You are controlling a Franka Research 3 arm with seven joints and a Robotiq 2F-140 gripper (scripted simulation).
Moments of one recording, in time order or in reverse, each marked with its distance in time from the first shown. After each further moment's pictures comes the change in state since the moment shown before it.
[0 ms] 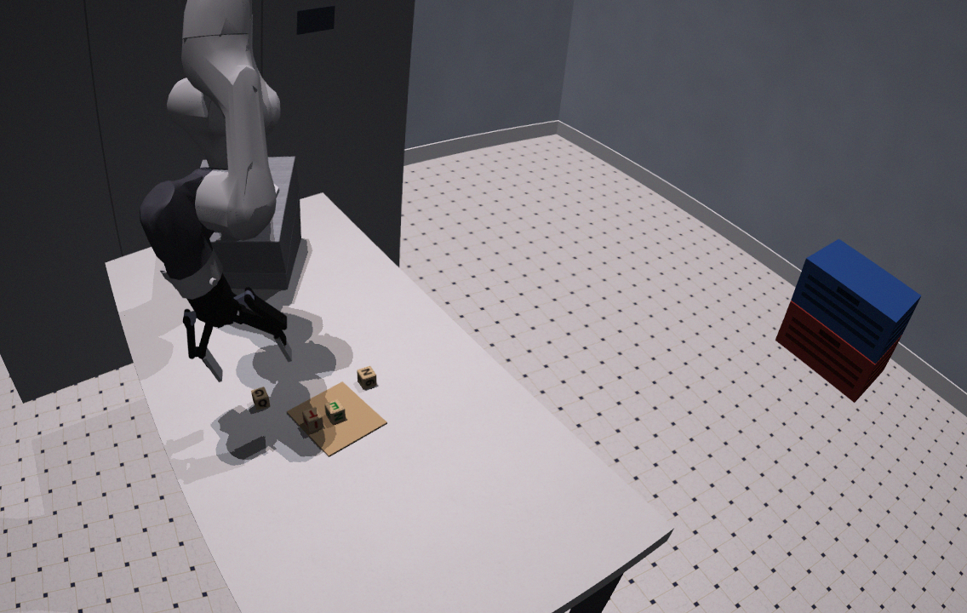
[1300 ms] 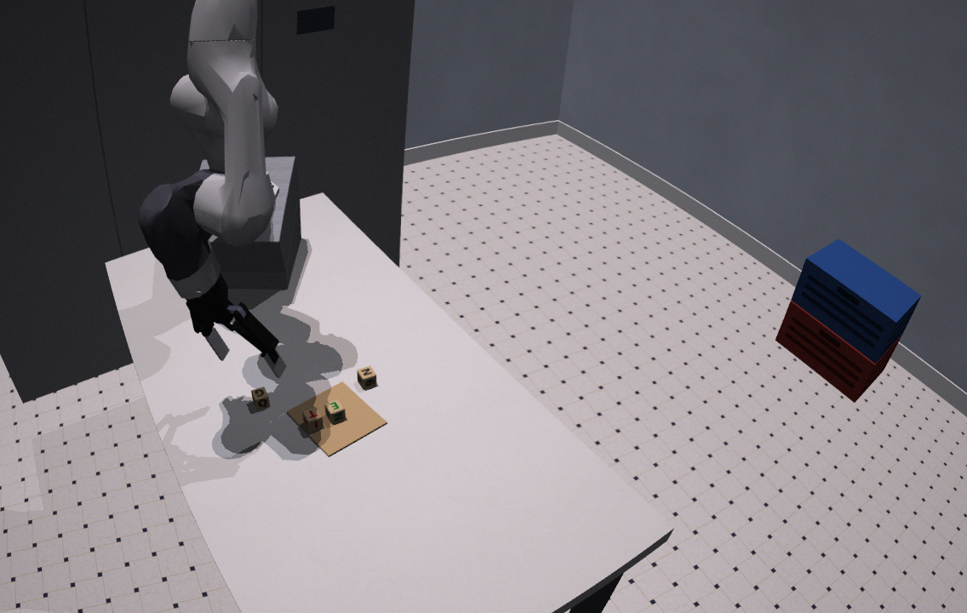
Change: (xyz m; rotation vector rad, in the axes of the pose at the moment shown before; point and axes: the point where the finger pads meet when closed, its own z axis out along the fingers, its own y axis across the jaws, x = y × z) arm 0.019 -0.010 0.010 0.003 0.019 0.577
